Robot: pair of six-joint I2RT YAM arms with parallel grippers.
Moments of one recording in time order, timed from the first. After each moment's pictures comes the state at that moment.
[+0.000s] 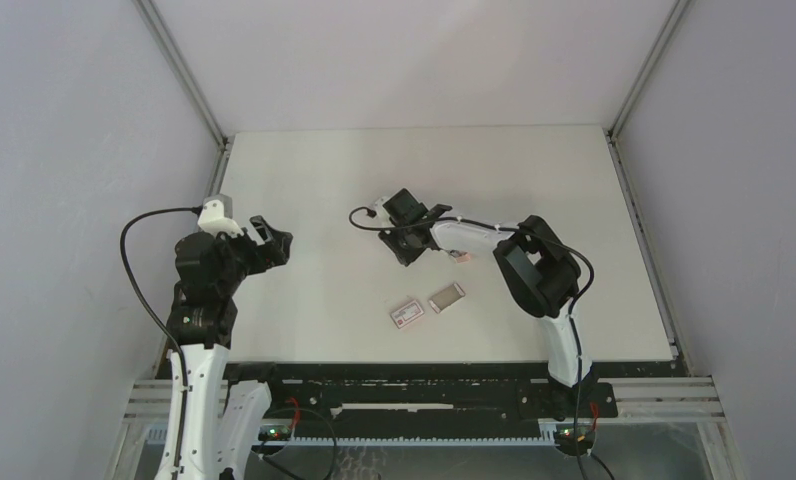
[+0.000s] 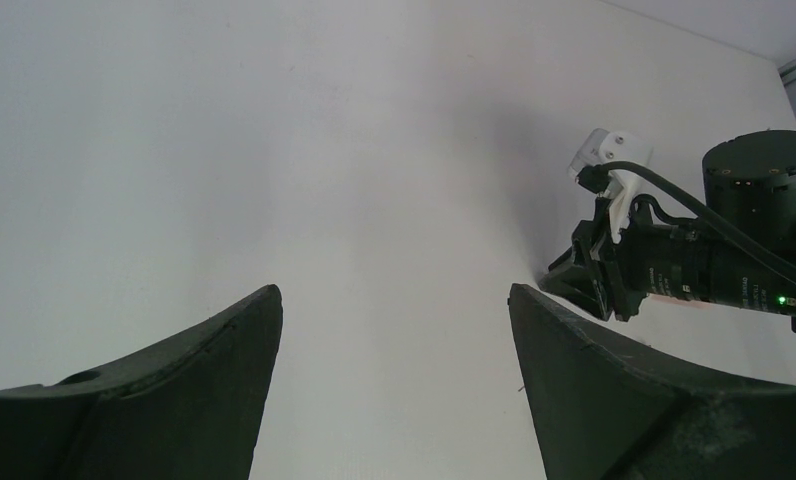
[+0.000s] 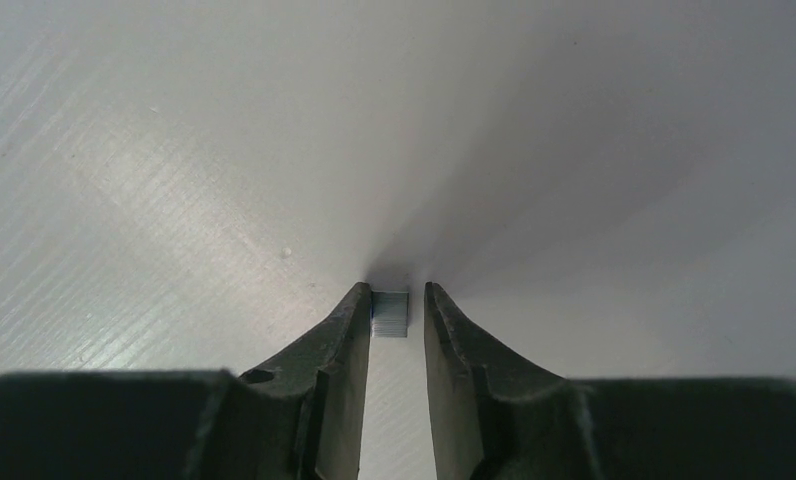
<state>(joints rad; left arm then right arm) 0.09 0.62 0.75 -0.47 0.22 -0.30 0.76 2.09 1.49 -0.45 -0.05 -0.07</state>
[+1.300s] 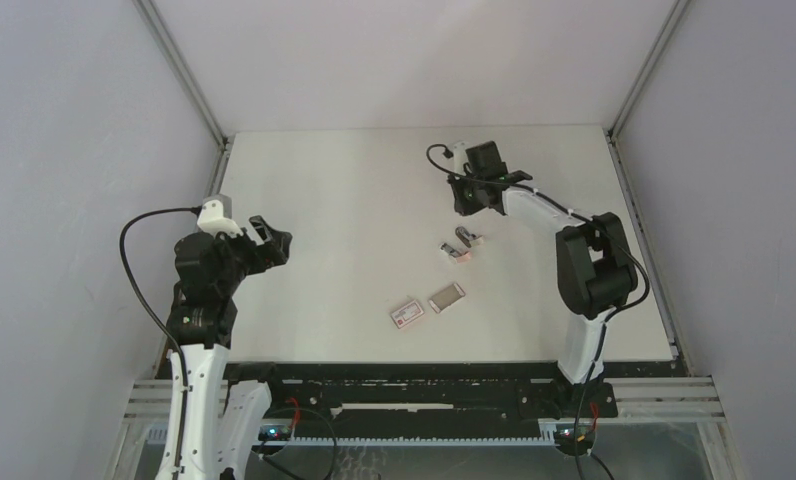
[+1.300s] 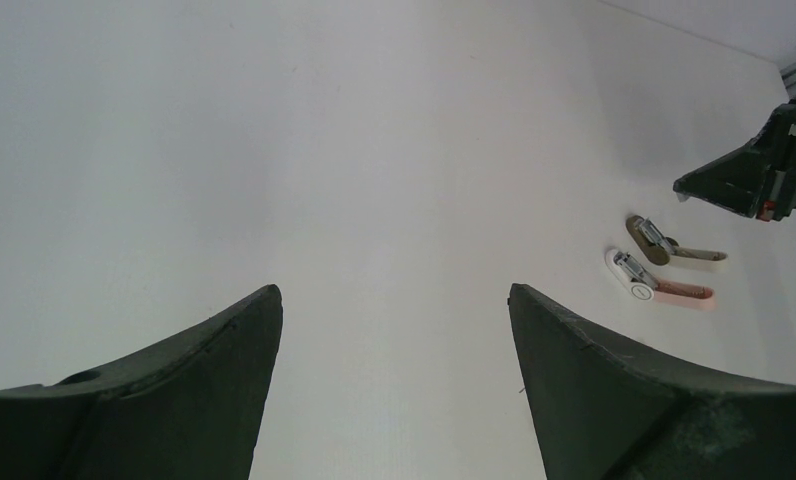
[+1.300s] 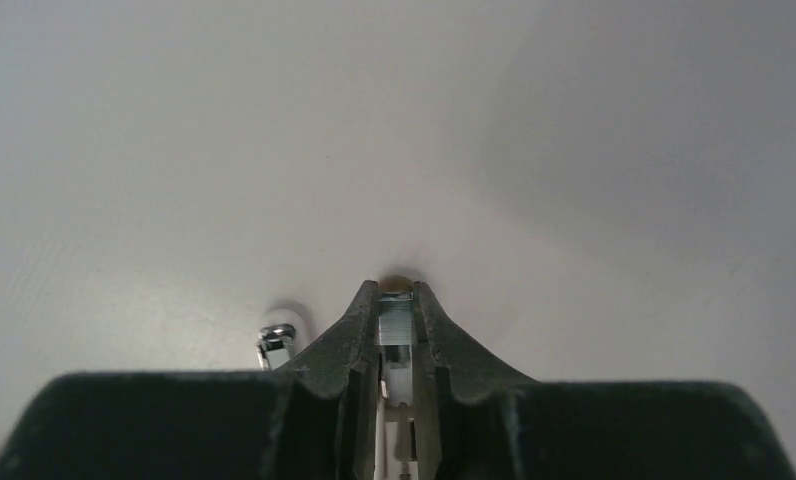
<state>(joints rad) 0.09 0.62 0.75 -0.47 0.22 -0.30 0.42 1.90 1.42 -0.38 -0.12 -0.08</state>
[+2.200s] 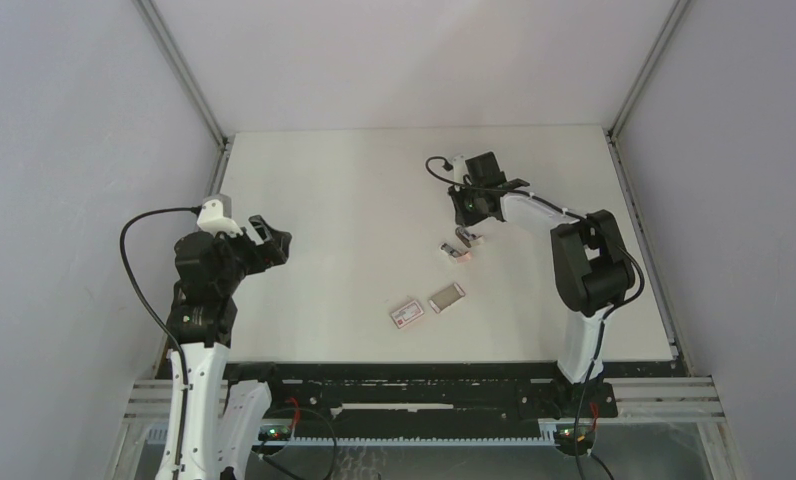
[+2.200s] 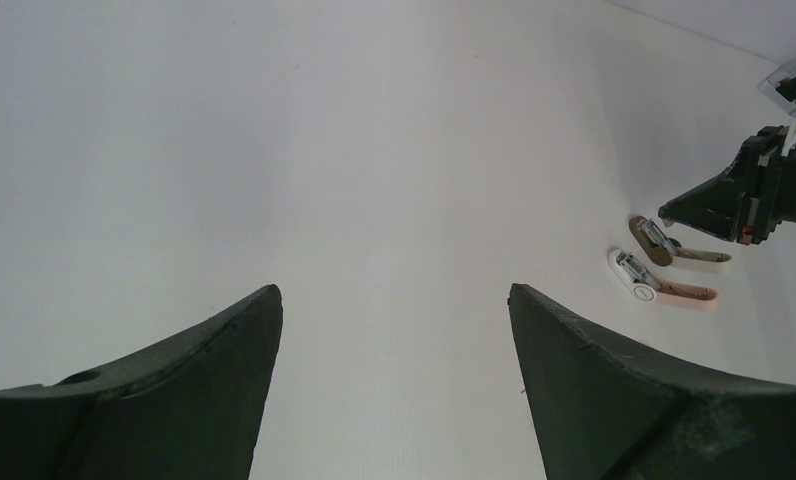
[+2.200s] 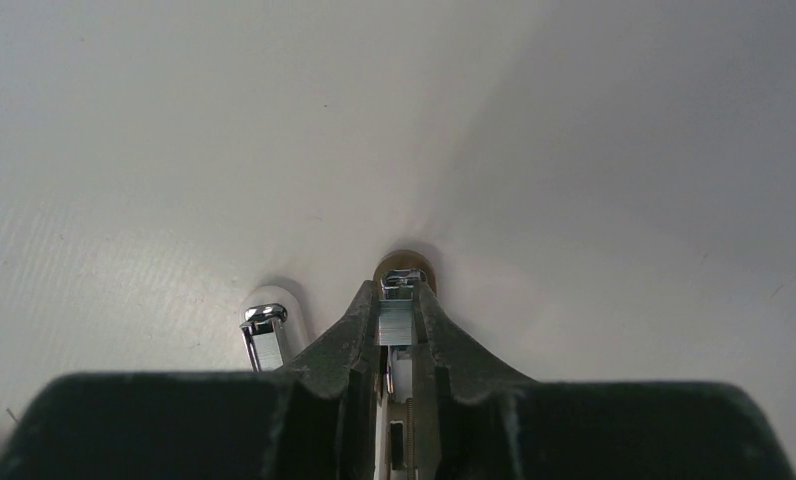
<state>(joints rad) 0.10 0.63 0.75 -0.47 0.22 -0.30 0.38 1.91 1.33 -0.35 -0.15 -0.10</state>
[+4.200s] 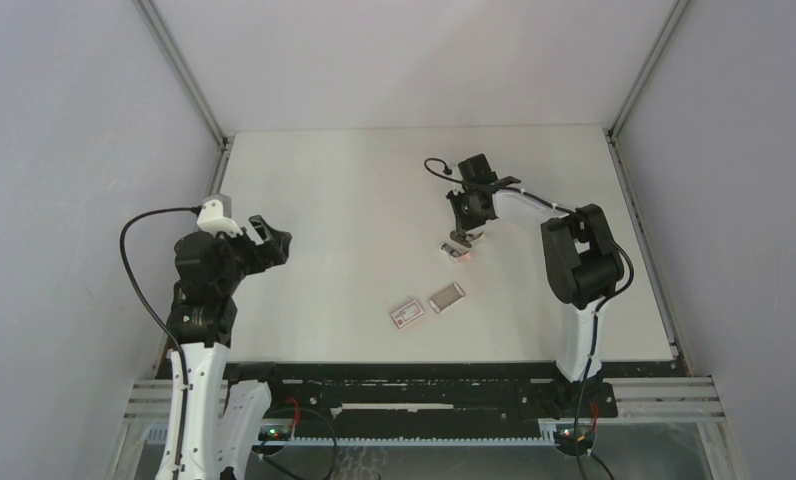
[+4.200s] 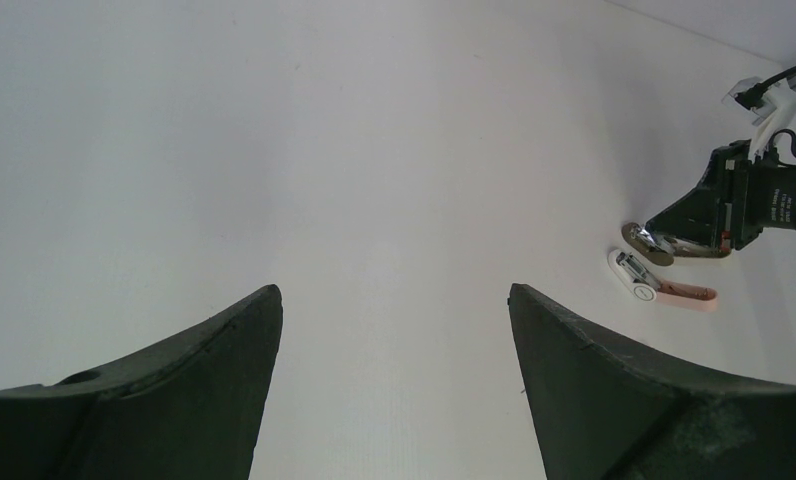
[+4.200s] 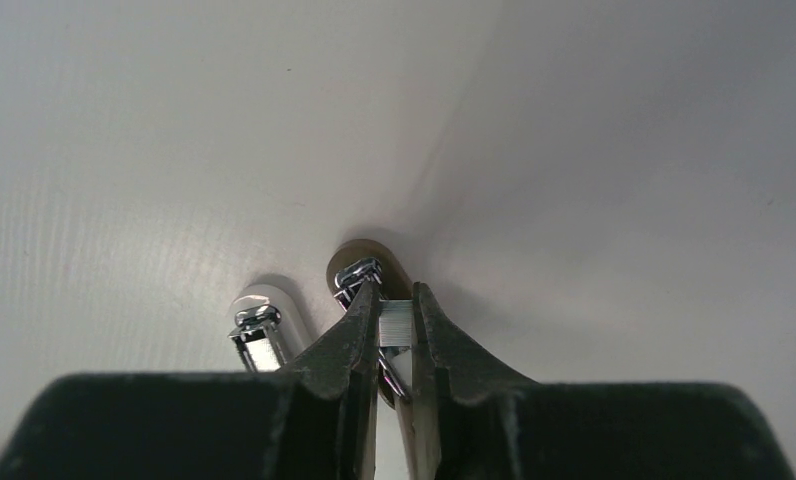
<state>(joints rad) 0.10 0.63 0.75 -0.47 0.22 -0.30 0.39 1.98 1.40 -0.47 -0.09 0.00</state>
